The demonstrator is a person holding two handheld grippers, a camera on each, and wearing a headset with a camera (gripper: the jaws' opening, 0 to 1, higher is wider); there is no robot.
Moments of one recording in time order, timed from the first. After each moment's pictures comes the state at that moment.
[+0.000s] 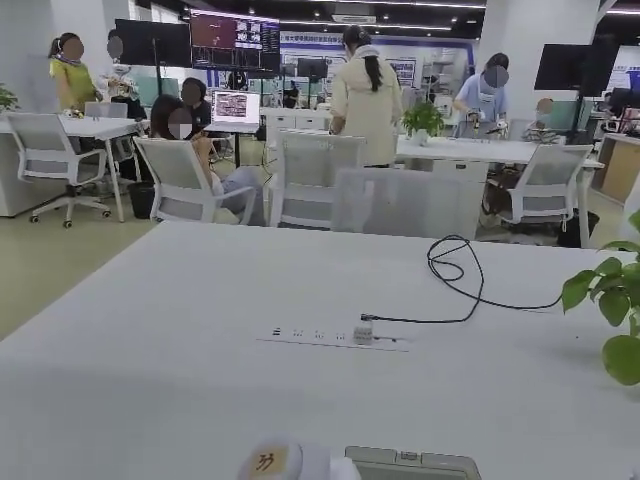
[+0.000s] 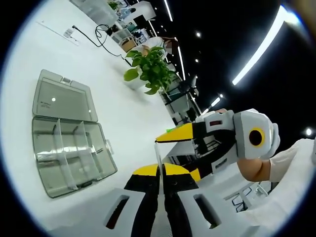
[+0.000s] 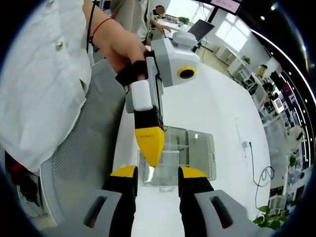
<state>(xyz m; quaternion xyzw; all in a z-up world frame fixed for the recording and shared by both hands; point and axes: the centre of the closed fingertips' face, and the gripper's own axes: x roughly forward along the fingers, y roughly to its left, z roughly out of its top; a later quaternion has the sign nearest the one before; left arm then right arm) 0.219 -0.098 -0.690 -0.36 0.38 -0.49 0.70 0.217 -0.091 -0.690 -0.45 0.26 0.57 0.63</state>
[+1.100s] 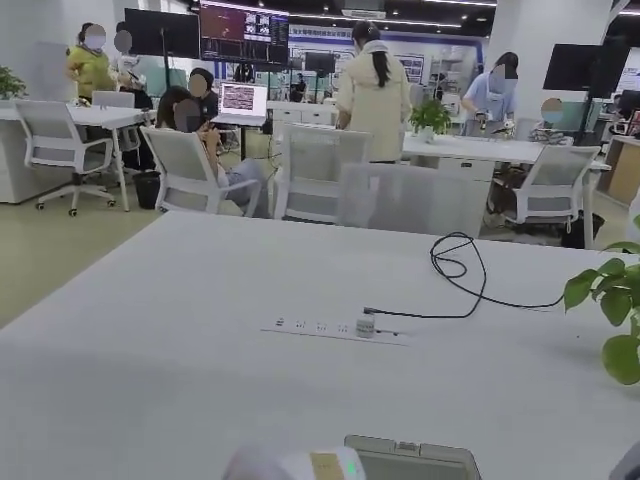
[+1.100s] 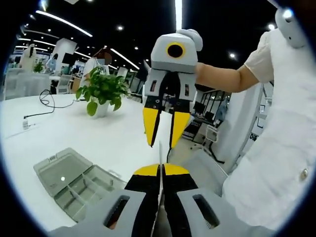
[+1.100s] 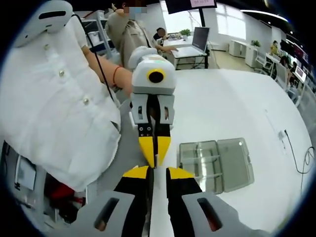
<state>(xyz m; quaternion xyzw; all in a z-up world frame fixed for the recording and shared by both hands) 0.184 -0.092 -0.667 -0.06 0.17 -0.65 0.74 0.189 -0.084 -0.654 -0.24 0.34 0.70 0.58</state>
